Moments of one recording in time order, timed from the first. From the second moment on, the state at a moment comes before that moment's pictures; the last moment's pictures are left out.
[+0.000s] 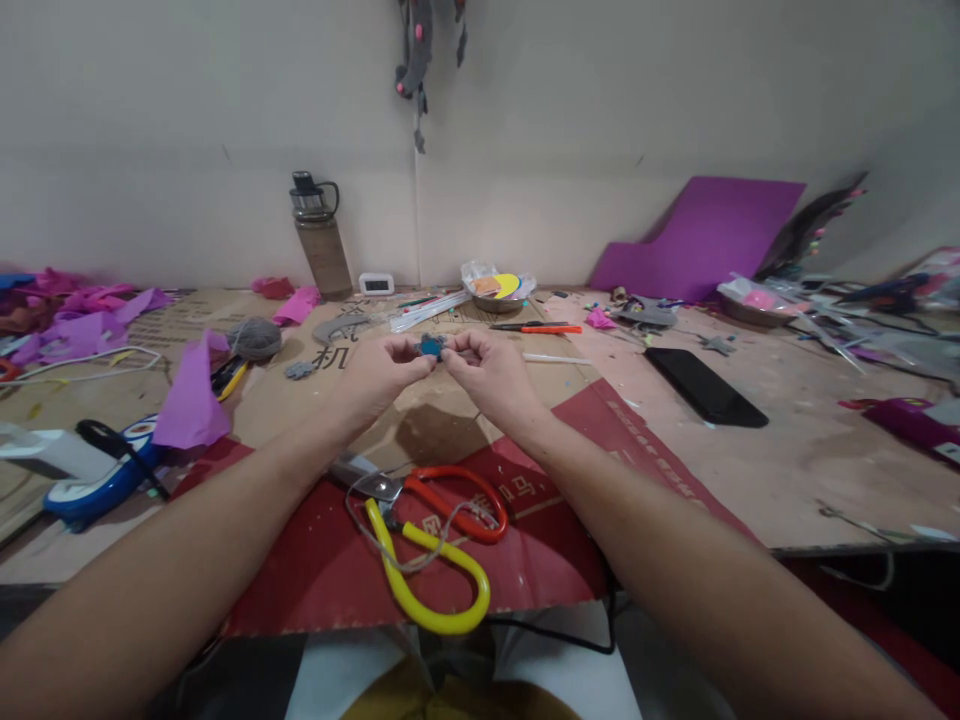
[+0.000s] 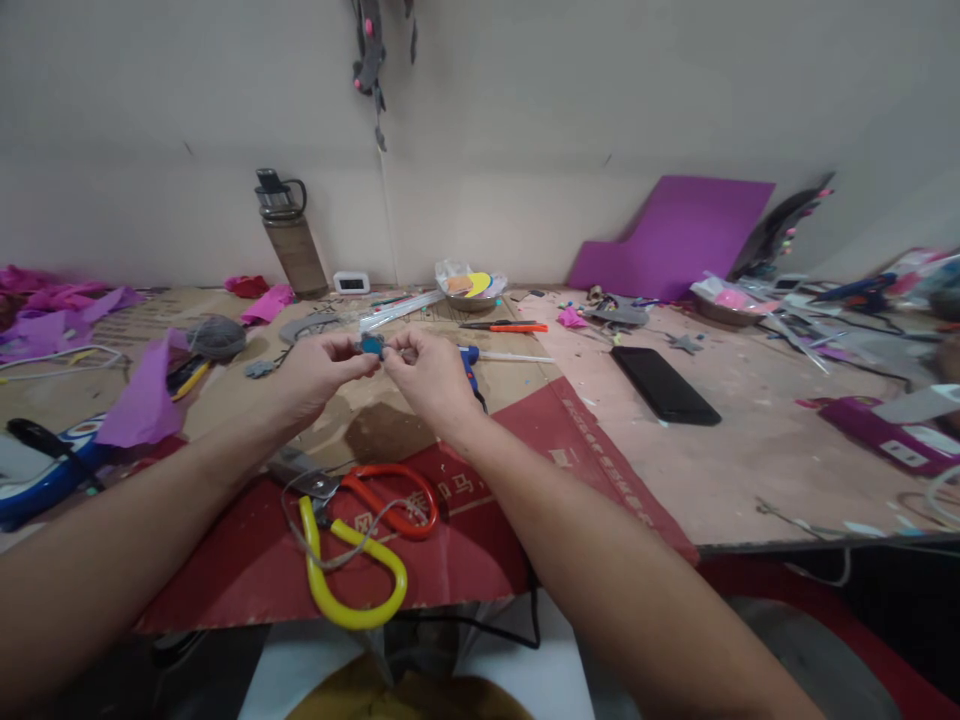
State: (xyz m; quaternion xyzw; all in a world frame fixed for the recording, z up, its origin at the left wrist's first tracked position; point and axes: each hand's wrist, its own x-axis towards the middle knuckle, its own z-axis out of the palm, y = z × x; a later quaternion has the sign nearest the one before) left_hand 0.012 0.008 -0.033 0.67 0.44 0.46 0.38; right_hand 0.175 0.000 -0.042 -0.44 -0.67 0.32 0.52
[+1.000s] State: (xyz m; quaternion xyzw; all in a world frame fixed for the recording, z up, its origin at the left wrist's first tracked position) left_hand 0.012 0.007 -0.035 0.65 0.47 0.47 0.37; right_hand 0.176 -0.003 -0.039 -0.45 -0.67 0.30 0.50
